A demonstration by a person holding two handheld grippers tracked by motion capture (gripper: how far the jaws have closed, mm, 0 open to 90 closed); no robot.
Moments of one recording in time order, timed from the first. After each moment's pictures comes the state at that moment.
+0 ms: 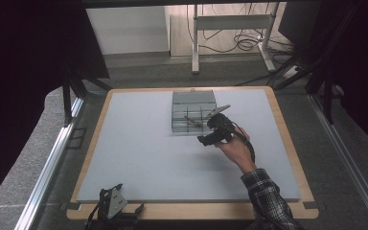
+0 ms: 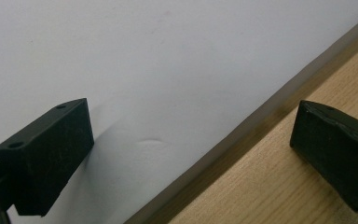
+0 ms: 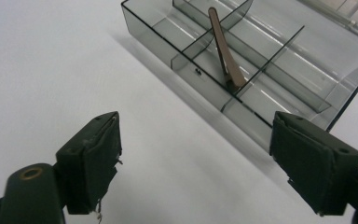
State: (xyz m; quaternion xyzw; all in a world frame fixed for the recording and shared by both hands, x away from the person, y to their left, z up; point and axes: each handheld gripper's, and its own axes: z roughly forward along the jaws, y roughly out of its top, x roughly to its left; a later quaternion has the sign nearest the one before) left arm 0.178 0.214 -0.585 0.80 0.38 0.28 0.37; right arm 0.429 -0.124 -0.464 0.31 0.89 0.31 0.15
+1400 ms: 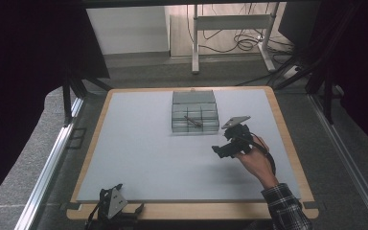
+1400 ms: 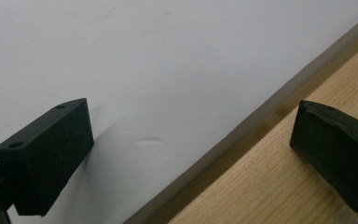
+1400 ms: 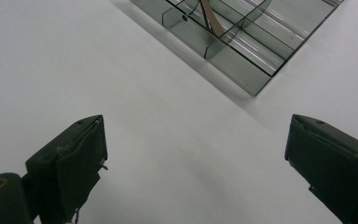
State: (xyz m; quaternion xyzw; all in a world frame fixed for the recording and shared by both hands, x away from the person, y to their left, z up) left arm 0.178 0.213 -0.585 0.80 0.38 0.28 0.37; right arm 0.390 -0.174 -0.459 0.31 0.88 0.31 0.17
